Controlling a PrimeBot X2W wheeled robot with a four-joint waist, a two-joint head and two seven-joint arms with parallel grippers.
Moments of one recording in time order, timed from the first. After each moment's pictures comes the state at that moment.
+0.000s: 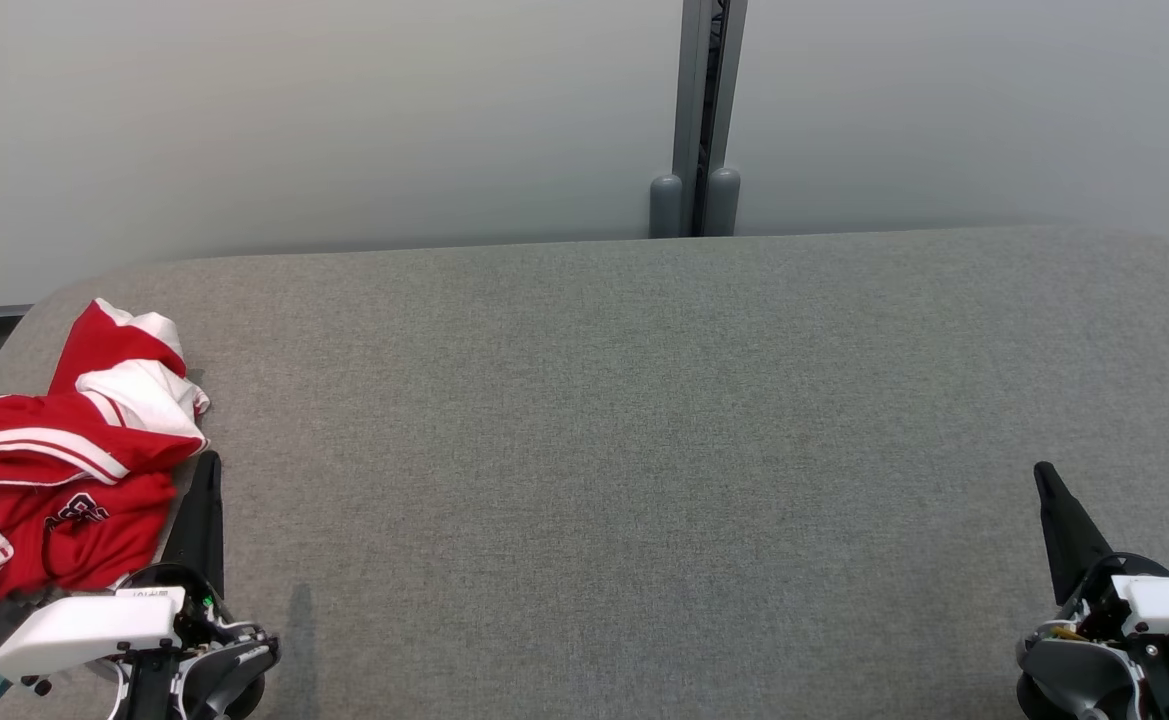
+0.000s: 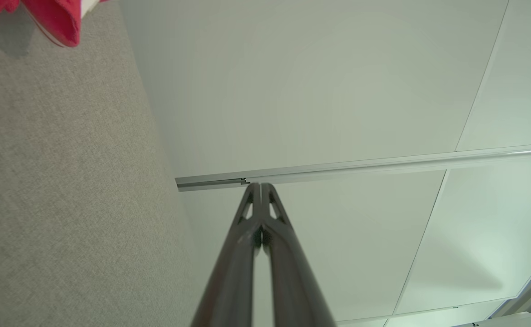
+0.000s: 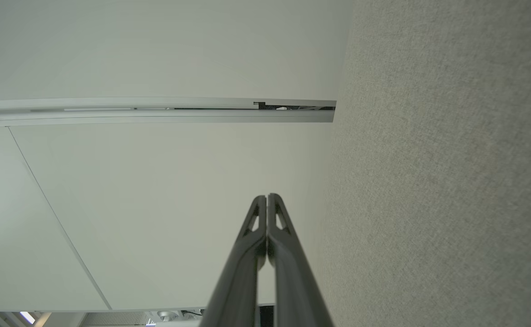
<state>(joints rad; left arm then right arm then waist) -0.11 0.05 0.11 0.25 -1.61 -0.13 0.11 -0.11 -0.05 -0.11 0.24 1.61 0.13 0.11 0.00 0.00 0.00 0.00</state>
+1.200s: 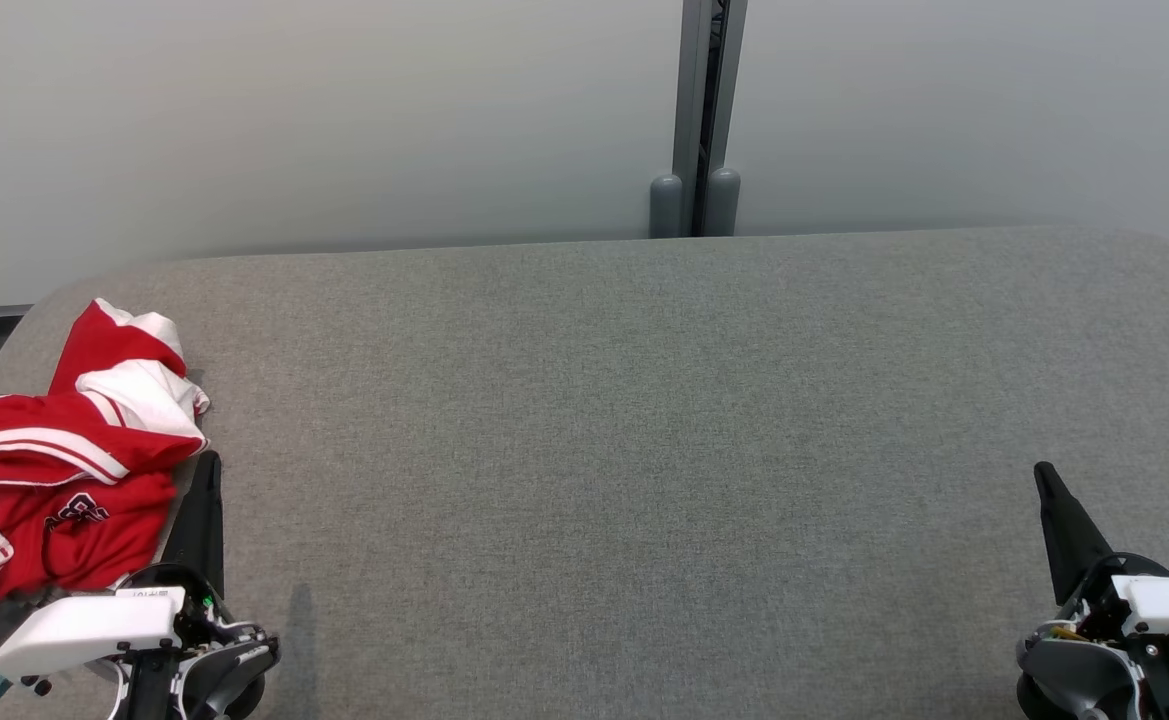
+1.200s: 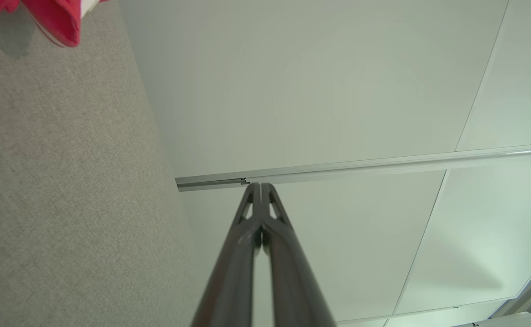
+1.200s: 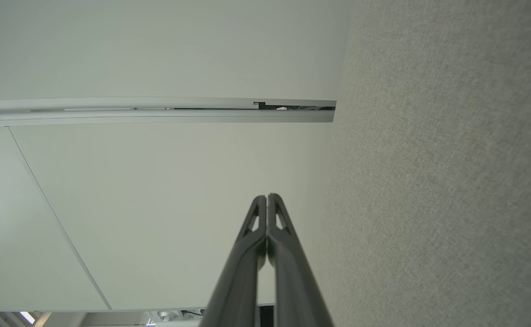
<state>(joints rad) -0.11 0.05 0.11 0.25 -1.61 -0.13 0.11 -0.11 -0.05 -0.11 0.24 1.61 0.13 0.11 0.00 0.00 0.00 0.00</state>
